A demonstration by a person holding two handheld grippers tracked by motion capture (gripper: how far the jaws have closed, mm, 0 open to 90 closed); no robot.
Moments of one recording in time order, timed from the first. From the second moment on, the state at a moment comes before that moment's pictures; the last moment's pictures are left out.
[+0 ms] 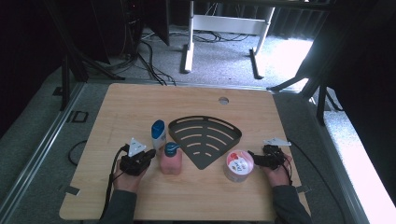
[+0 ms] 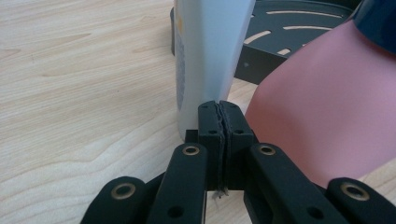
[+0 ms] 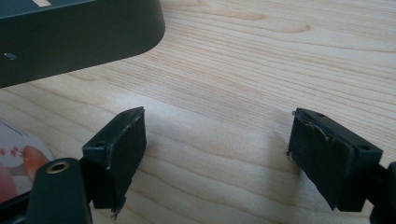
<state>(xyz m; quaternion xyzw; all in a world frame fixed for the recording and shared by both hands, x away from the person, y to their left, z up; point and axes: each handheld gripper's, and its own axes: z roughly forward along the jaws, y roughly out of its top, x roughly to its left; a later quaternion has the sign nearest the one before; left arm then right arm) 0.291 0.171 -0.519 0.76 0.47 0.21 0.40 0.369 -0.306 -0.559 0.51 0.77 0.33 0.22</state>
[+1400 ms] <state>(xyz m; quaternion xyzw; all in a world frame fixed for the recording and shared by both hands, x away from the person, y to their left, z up) 0.349 0.141 -0.520 0.79 0.44 0.21 0.36 0.368 -0.306 -0.559 0.51 0.77 0.33 0.22</state>
